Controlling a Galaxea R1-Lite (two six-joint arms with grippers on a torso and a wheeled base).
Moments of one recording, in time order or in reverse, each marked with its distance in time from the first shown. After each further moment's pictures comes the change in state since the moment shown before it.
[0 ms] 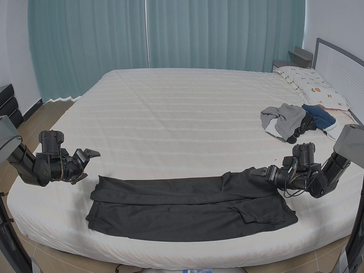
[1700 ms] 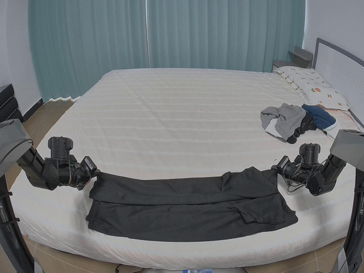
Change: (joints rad) left arm -0.031 0.081 -0.013 -0.011 0.008 0.019; right arm -0.129 0.139 -0.087 -0.172 -0.107 0.324
